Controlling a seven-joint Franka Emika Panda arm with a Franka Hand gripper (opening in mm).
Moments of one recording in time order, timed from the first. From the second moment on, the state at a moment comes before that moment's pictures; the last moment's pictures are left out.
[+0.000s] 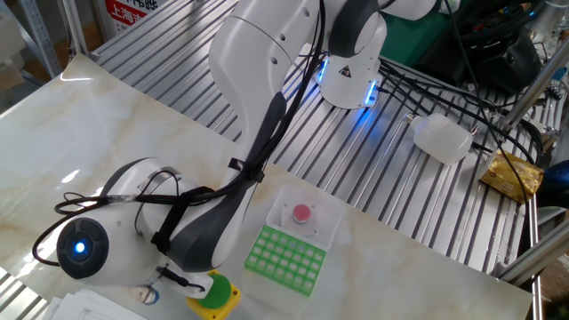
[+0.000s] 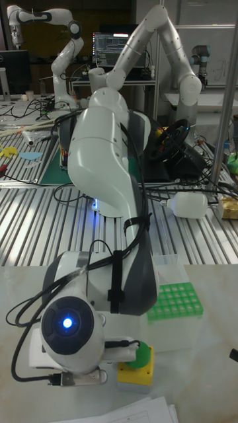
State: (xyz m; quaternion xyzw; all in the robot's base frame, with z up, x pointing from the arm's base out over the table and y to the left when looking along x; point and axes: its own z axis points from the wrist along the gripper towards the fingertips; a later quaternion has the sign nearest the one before) arm 0.689 -0.056 0.062 0.02 -0.98 0.00 0.20
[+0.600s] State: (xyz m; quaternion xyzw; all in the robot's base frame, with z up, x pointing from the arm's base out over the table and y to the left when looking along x) arm 0.686 -0.055 0.061 0.02 -0.98 0.00 0.20
